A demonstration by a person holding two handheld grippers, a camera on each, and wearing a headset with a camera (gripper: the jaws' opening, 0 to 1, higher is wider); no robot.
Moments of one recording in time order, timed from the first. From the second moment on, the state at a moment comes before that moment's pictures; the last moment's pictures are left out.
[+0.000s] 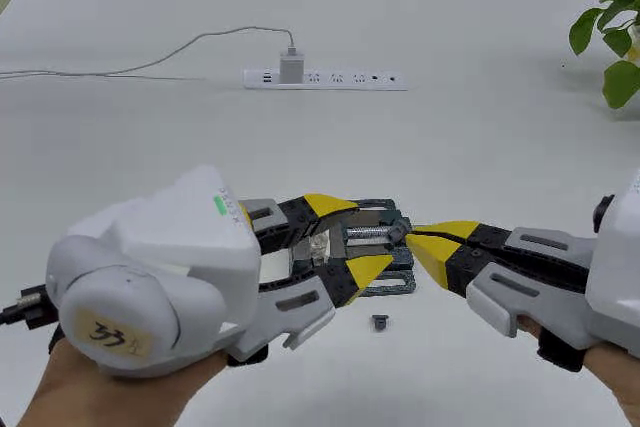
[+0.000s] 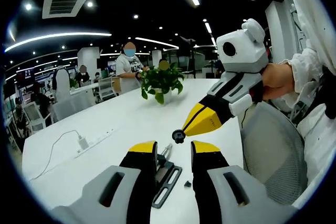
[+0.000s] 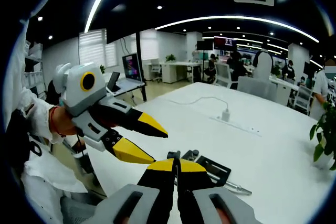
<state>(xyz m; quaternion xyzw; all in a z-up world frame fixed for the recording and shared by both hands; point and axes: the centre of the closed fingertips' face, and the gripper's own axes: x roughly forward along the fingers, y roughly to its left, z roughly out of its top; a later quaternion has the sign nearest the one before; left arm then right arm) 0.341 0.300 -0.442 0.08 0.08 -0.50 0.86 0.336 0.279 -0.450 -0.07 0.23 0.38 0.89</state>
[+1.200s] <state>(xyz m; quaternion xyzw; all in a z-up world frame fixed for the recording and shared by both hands) 0.341 0.297 -0.426 0.03 0.07 -0.51 0.86 0.333 0.290 -0.432 -0.03 0.21 0.39 0.90</state>
